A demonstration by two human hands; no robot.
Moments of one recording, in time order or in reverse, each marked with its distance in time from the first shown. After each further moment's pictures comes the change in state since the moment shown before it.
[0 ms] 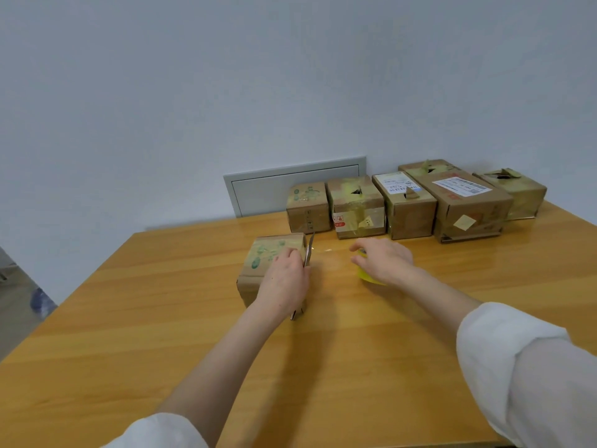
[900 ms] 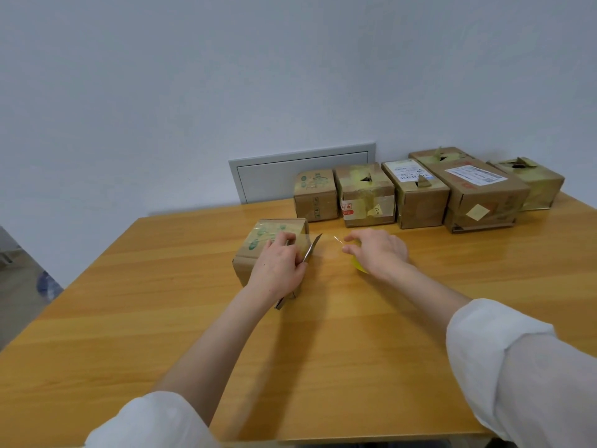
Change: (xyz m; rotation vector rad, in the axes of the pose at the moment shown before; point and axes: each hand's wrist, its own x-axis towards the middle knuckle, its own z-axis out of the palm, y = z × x) left_hand 0.002 -0.030 -0.008 0.043 -0.048 0.064; right_hand 0.001 -0.029 0.013 0.049 0.053 0.083
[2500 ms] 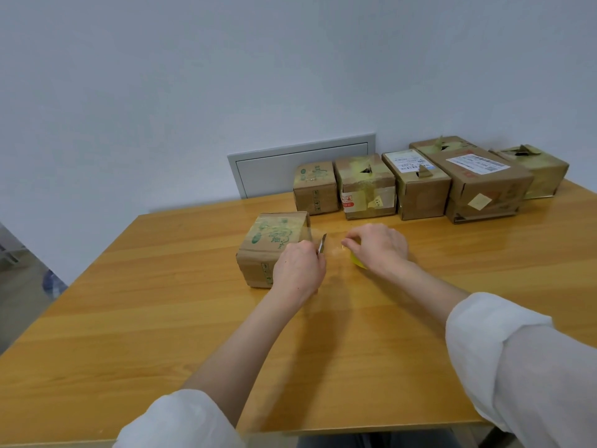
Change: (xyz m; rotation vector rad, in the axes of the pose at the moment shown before) left_hand -0.010 0.046 0.006 -0.109 0.022 -0.165; right_hand -0.002 0.007 0.014 -0.016 0.126 -0.109
